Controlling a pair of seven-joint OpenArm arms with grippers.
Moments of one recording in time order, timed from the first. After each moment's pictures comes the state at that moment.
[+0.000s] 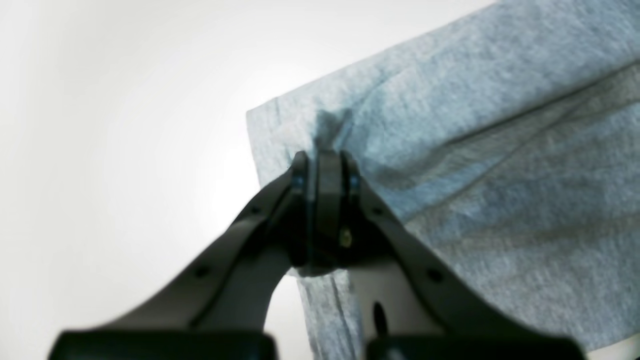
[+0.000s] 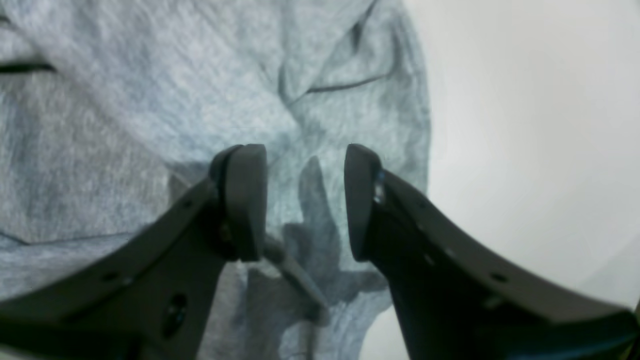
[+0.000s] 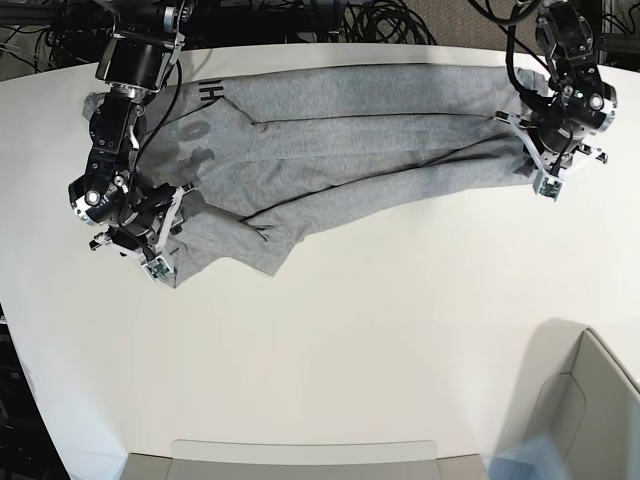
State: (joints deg) left arm 16.3 -14.0 -27.5 107.1 -8.1 -34.6 59.5; right arm 8.3 5.7 16.0 90.6 -4.4 44.7 -59.8
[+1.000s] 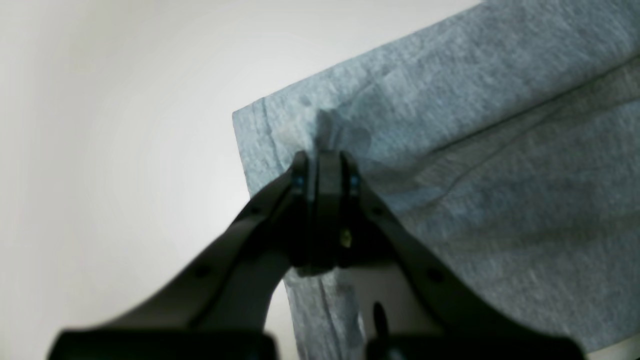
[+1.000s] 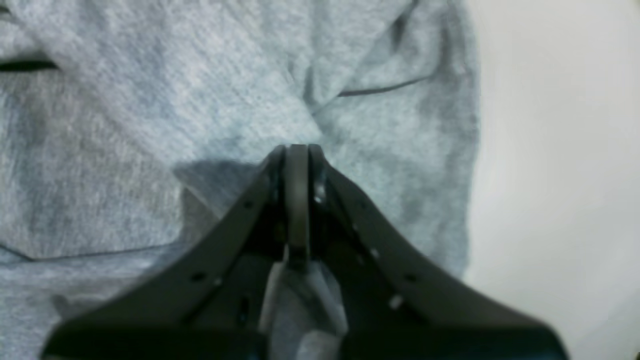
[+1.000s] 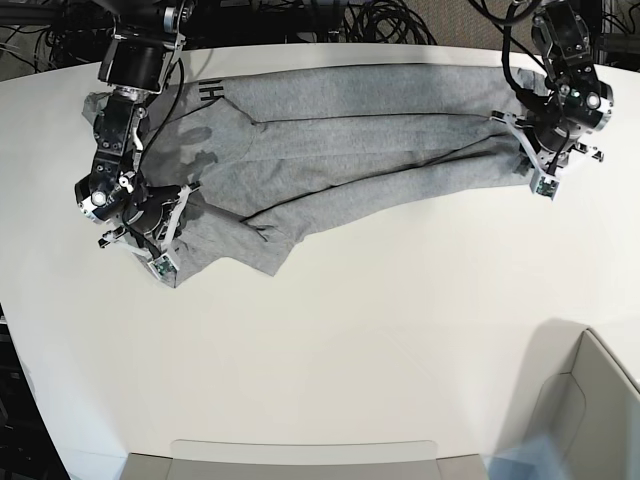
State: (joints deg) left arm 16.2 -12.9 -27.5 107.1 -8.1 -34.5 59.5; right arm 8.5 5.7 15.7 87.2 -5.0 44.7 -54.9
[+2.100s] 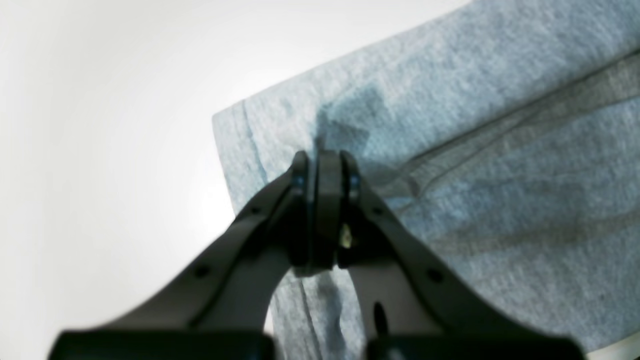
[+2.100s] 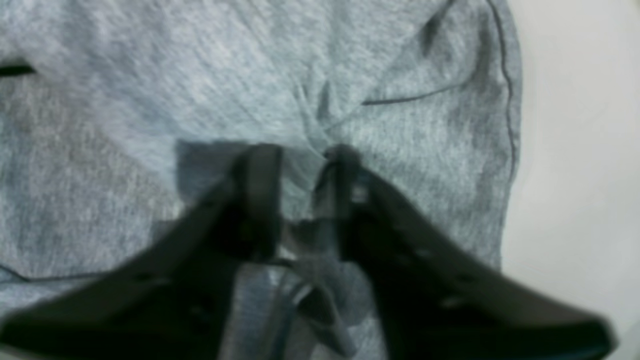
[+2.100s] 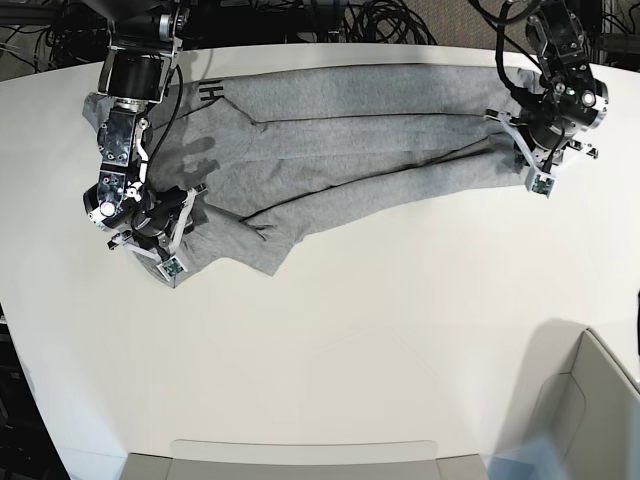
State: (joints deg) left arm 16.3 -11.3 -27.6 107.0 -8.0 -34.5 59.6; right arm 10.7 7.0 12.4 80.4 -4.8 43.0 -54.6
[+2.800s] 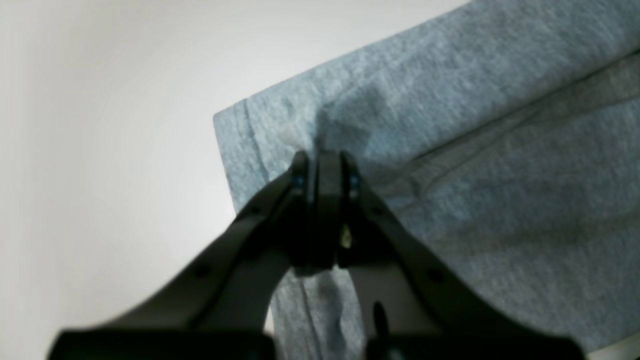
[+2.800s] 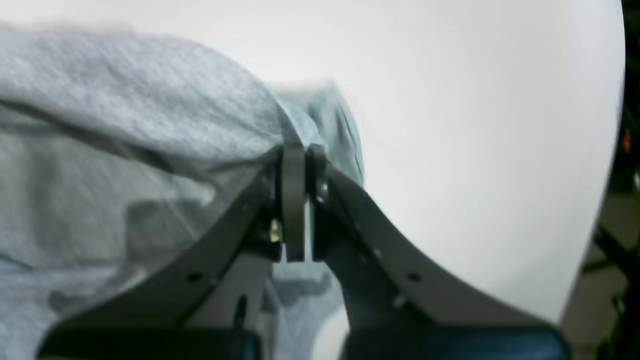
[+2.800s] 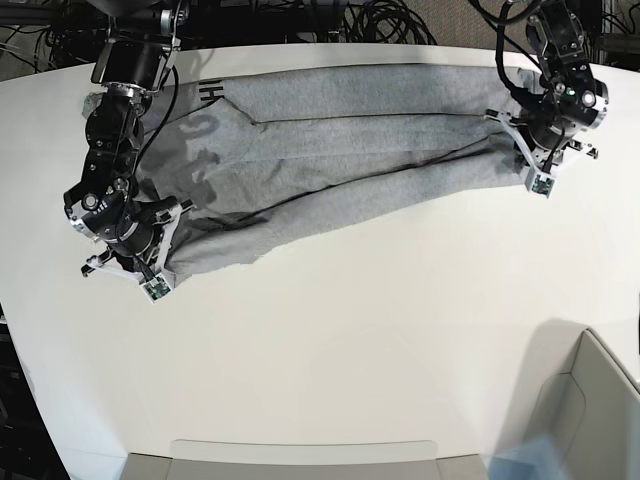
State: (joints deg) left arm 16.3 -11.3 -27.6 107.0 -8.1 -34.5 59.6; right arm 9.4 7.0 12.2 99.8 -4.6 43.3 -61.2
